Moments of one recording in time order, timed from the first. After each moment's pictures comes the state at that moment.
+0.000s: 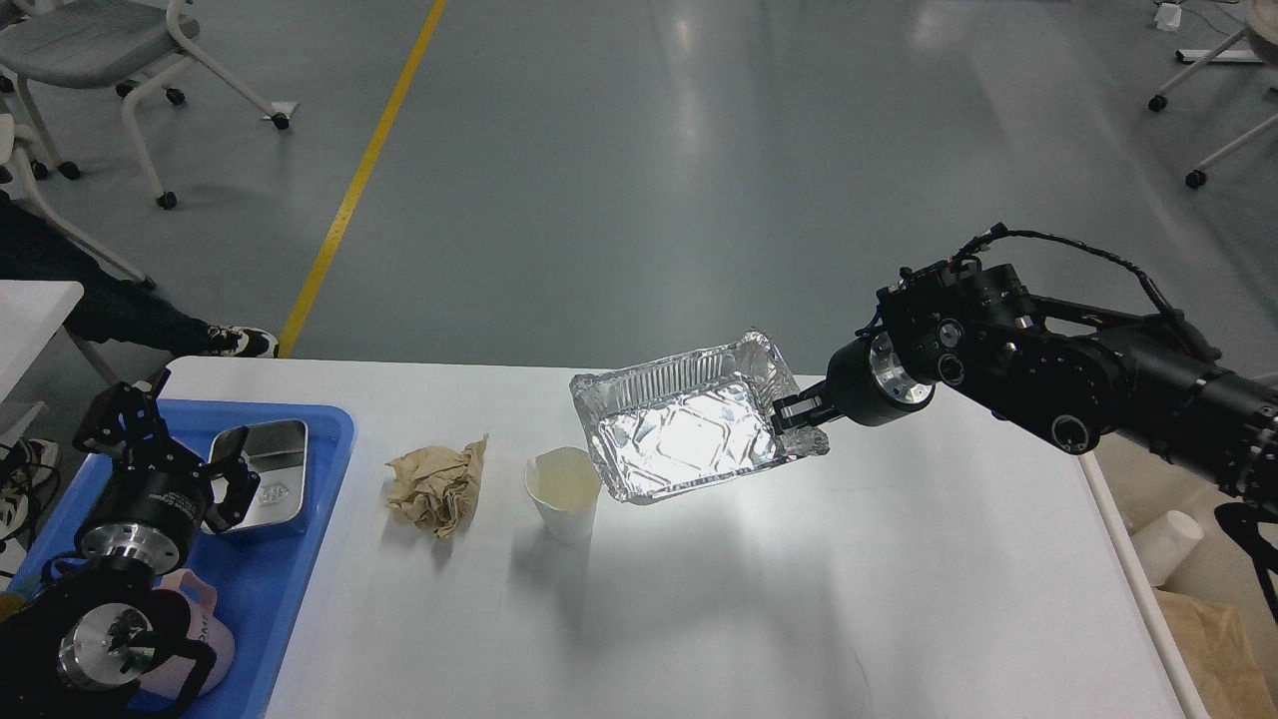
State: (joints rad) left arm -0.03 0.44 -1.17 -1.36 0.18 0.15 -0.27; right arm 1.14 -0.34 0.15 0.96 -1.38 0.73 0.09
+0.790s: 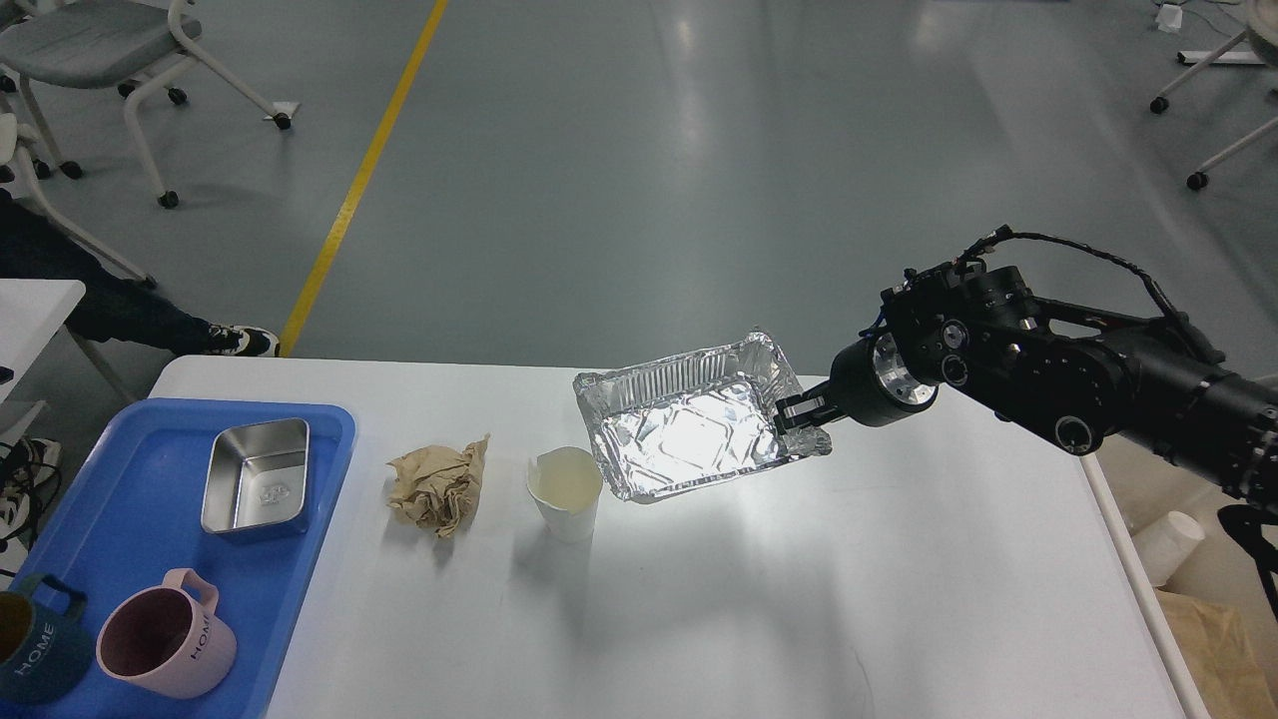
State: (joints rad) left arm -0.04 1.49 -0.73 -1.59 0.28 0.01 -0.27; right arm 1.13 -0.35 0.16 0.96 -1.38 0.73 0.09
